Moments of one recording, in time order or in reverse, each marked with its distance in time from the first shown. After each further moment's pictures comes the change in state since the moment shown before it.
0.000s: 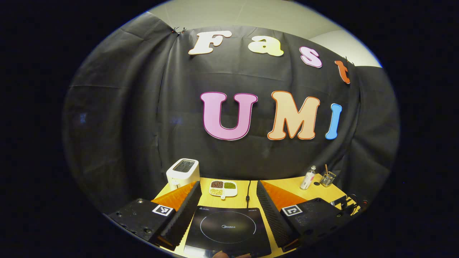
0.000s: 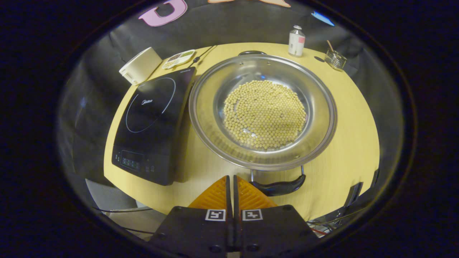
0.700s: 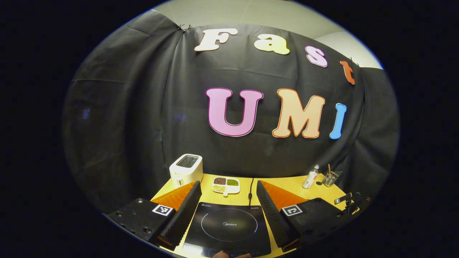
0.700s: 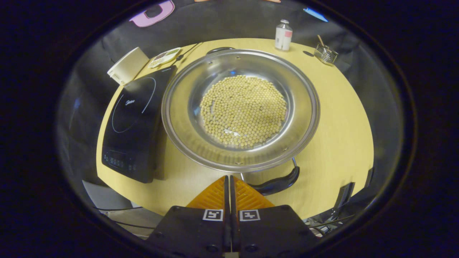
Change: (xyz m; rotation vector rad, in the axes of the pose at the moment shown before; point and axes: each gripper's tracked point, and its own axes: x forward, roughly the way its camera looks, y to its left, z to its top) left arm 0.001 0.006 -0.012 -0.024 0.025 0.031; right arm 0.003 -0.042 -0.001 0.008 0.038 -0.059
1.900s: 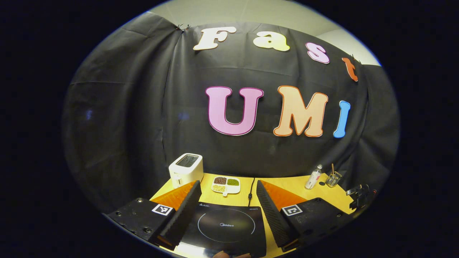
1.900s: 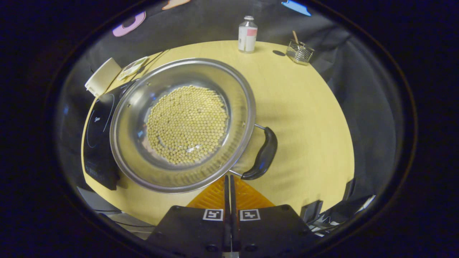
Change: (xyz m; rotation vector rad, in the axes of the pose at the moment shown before) left arm 0.010 -0.024 -0.001 0.024 0.010 0.041; right arm 0.013 -0.118 0.047 0.021 -0.033 -0.120
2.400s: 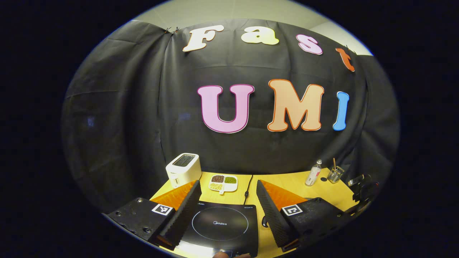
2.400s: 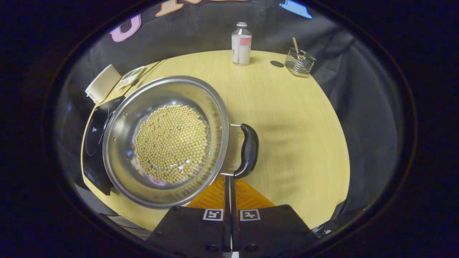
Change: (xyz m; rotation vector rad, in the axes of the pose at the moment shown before) left arm 0.000 -0.049 -0.003 0.074 0.032 0.036; right arm 0.021 -0.035 0.053 -0.021 -0.084 0.047
